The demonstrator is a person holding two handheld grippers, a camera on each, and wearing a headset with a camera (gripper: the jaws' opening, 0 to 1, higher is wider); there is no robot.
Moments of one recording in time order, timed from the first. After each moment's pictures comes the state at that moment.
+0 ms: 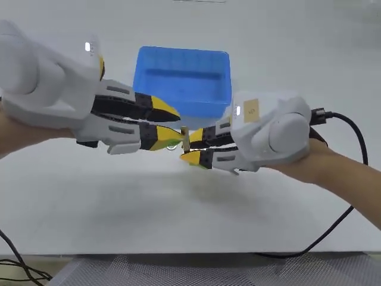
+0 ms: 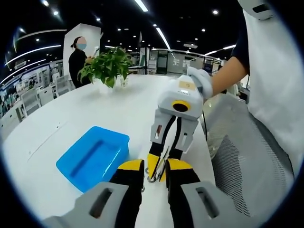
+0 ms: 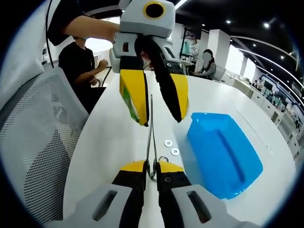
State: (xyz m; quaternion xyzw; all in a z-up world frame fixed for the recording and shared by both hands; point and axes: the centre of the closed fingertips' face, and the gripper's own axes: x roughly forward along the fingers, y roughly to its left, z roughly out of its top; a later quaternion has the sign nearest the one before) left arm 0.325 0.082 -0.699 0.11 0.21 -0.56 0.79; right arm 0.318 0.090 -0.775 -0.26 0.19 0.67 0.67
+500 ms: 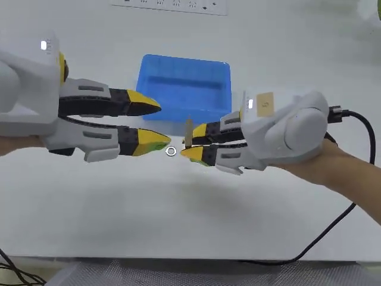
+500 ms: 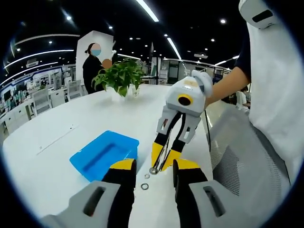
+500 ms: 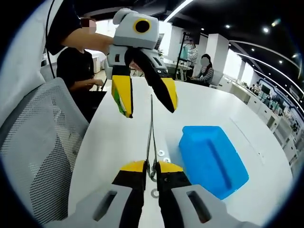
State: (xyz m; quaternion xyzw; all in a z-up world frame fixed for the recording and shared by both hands) left arm 0.318 0.104 -0.675 0.08 0.18 -0.52 0.83; right arm 0.325 0.088 -0.736 -0.26 0.16 0.67 0.68
